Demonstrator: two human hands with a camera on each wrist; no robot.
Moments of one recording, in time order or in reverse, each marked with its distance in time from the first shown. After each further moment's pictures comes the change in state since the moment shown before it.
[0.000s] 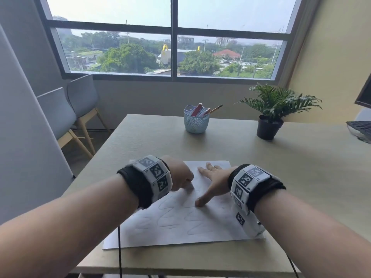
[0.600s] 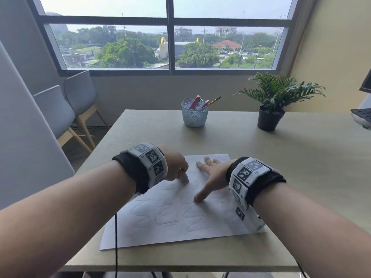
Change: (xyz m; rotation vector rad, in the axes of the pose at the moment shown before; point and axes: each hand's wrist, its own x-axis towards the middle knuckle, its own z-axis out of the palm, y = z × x) left_hand 0.005 -0.012 -0.004 0.080 0.019 -0.007; right_hand 0.001 -0.001 -0.001 0.003 -0.023 -0.008
